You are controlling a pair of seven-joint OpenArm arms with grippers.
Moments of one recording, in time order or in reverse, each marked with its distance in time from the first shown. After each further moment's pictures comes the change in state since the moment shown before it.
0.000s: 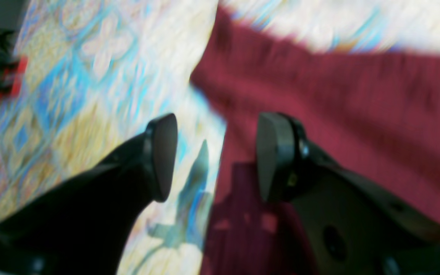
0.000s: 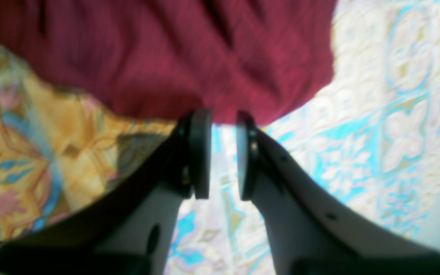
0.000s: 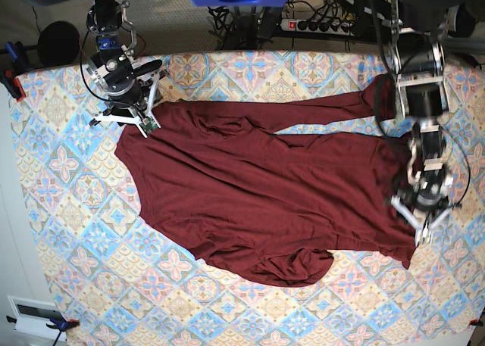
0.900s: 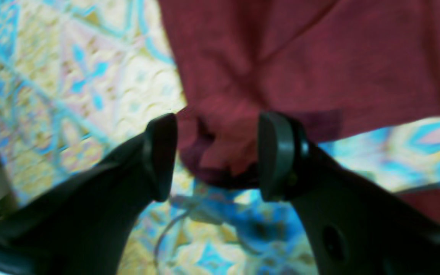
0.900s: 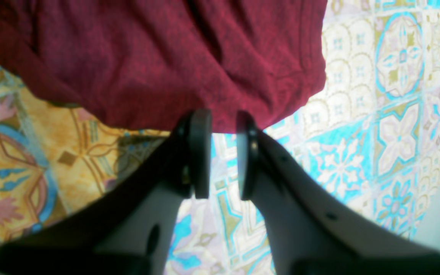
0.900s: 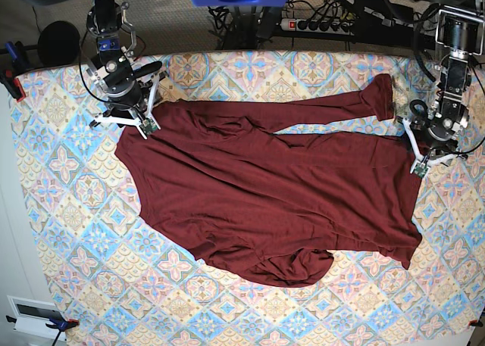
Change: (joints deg) left arm 24.4 -17.7 11.3 19.7 -11.6 -1.7 6.0; right arm 0.2 0.0 0.2 -0.2 0.0 0.0 0.0
